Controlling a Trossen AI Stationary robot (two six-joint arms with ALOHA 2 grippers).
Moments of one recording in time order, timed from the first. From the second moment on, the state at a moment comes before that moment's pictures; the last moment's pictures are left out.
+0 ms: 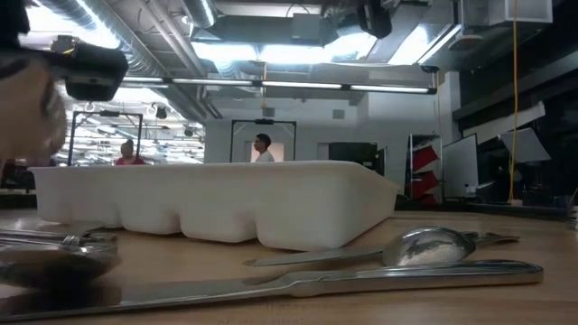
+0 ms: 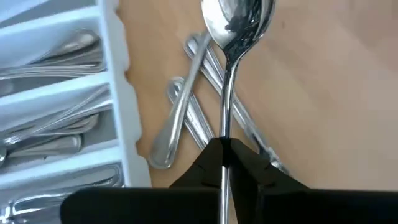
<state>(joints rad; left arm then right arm) -0.70 1.50 0.77 -0.35 -0.24 0.04 0.23 1.51 1.28 -0.25 0.22 0.85</state>
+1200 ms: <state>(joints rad) -0.29 1.60 0.77 0.00 -0.45 -1.16 0.30 1.51 1.28 -0.97 -0.02 0.36</state>
